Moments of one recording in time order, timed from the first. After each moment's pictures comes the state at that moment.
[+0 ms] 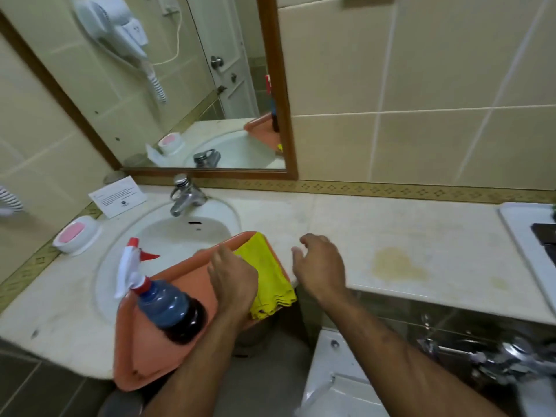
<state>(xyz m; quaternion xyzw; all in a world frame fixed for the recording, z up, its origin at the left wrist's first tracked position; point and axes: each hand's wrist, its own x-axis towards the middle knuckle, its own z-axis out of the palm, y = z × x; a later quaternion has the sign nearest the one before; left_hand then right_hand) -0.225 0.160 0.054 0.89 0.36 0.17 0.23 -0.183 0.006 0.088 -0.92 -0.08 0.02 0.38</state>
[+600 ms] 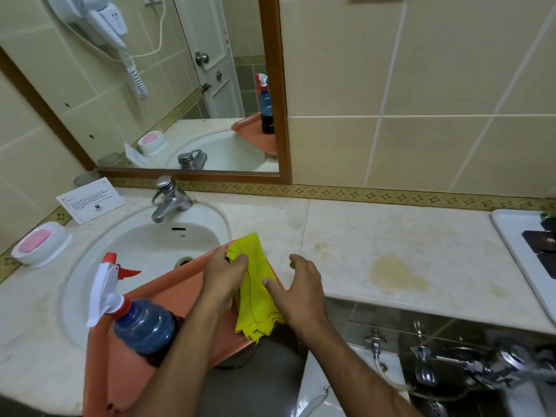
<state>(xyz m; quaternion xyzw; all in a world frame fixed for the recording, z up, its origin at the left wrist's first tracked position) -0.195 0.193 0.059 0.74 0.32 0.12 0.58 -0.193 0.046 0.030 -0.88 -0.04 0.05 0.47</state>
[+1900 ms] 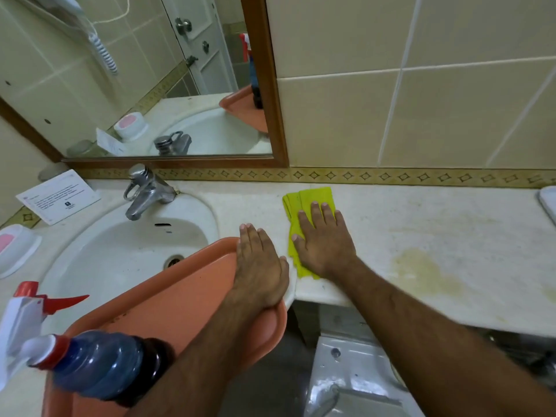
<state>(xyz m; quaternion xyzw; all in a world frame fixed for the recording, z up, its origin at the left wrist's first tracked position) -0.132 0.155 0.000 0.99 0.08 -0.06 0.05 -0.046 0.021 -0.037 -0.97 -0.23 0.02 0.08</state>
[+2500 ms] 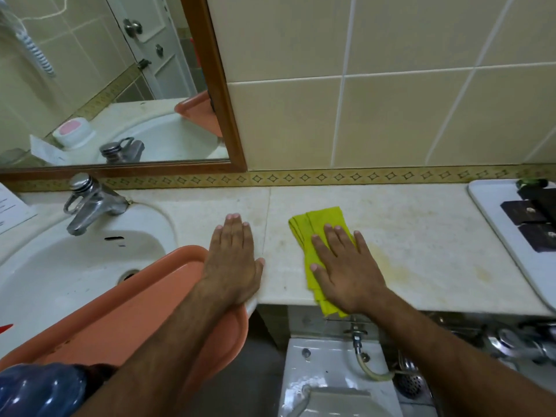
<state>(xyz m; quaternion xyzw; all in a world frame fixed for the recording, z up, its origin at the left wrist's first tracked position) -0.114 0.146 0.011 1.00 -0.04 -0.06 -0.03 -0.091 -0.094 -0.047 -0.98 -0.21 0.01 0.06</state>
